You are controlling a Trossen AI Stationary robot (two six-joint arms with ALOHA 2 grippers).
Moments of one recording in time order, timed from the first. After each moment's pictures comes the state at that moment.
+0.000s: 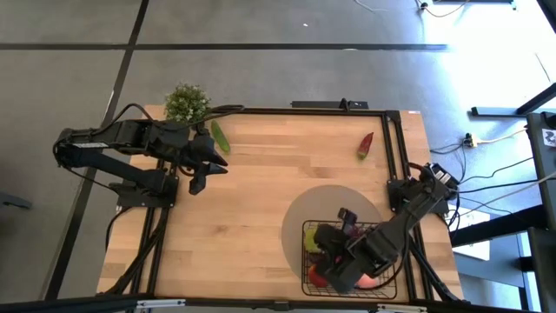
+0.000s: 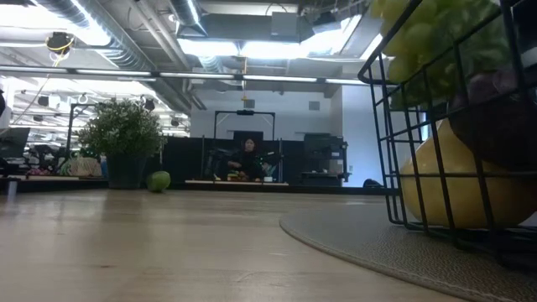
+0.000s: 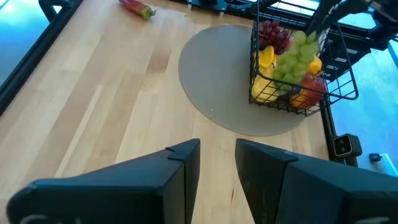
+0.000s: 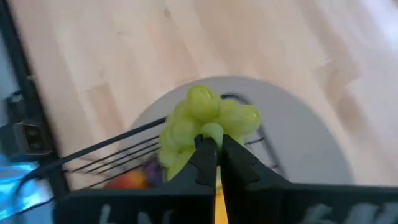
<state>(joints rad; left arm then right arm) -0.05 0.98 1.26 -0.85 -0.07 -0.25 0.72 1.87 1.83 -1.32 0.55 1.09</state>
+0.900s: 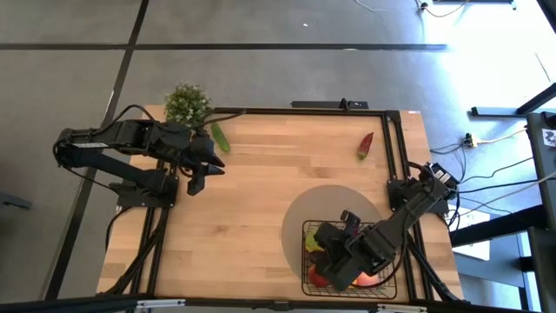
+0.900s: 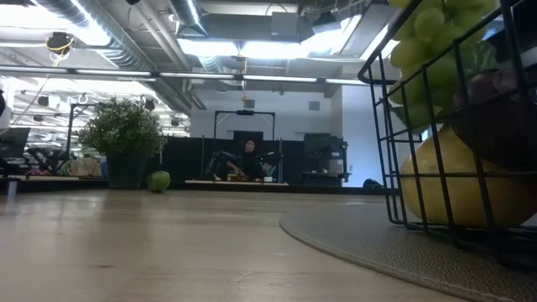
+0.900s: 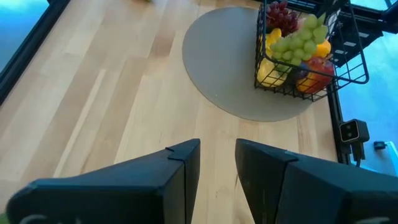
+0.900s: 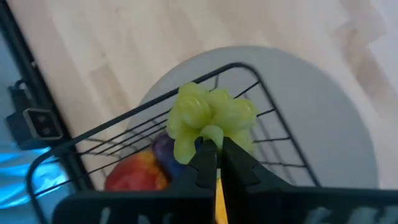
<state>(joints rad) -0.05 0.98 1.26 -0.91 -0.07 -0.25 0.71 1.86 1.83 -1.33 0.42 1.18</state>
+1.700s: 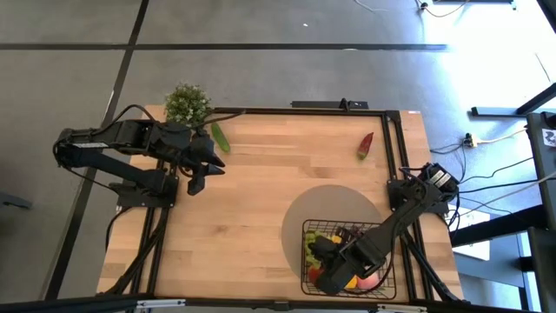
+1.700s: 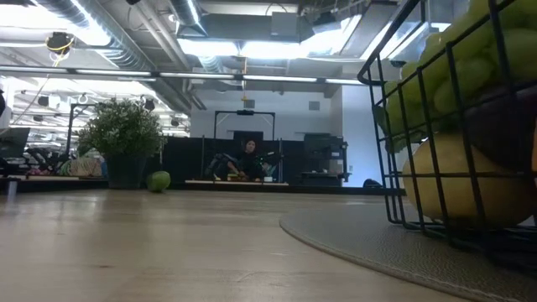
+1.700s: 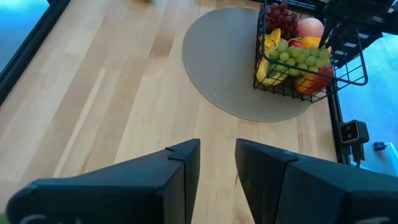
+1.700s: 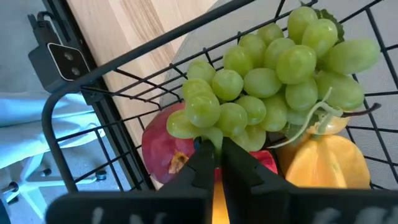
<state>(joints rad) -0.05 0.98 1.26 -0.91 -0.07 -0.25 0.71 1.87 1.61 -1.04 0.17 1.17</state>
